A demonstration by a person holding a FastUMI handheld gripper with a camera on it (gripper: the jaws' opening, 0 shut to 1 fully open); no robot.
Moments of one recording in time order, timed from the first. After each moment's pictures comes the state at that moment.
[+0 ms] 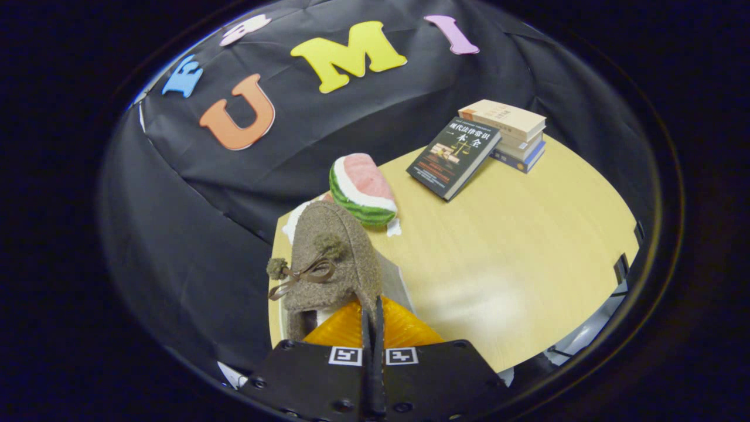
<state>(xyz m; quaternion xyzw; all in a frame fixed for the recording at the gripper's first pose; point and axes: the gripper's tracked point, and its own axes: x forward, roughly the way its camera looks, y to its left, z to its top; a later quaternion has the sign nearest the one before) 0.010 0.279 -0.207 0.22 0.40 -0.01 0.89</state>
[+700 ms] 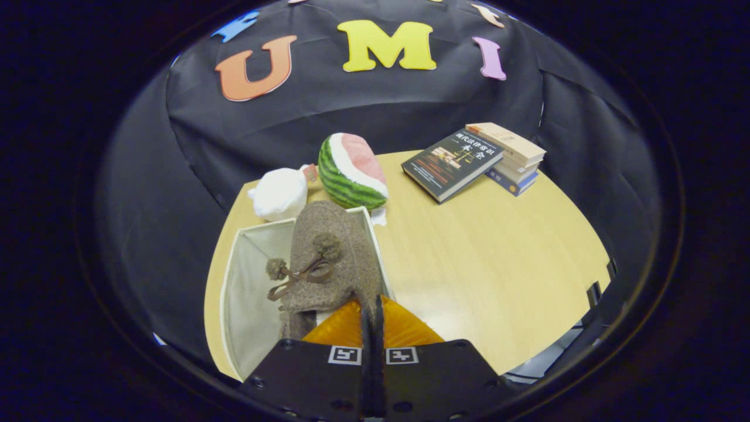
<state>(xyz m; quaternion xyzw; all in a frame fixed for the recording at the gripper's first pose) 0.018 0.297 -0.272 0.07 0.40 -0.08 0.91</state>
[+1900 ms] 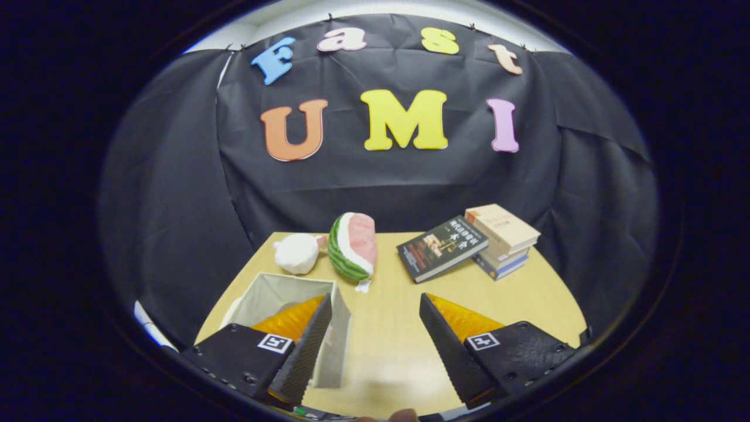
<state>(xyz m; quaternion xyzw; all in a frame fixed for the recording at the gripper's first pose) -0.015 0.165 -0.116 0.01 0.21 0.02 0.98</state>
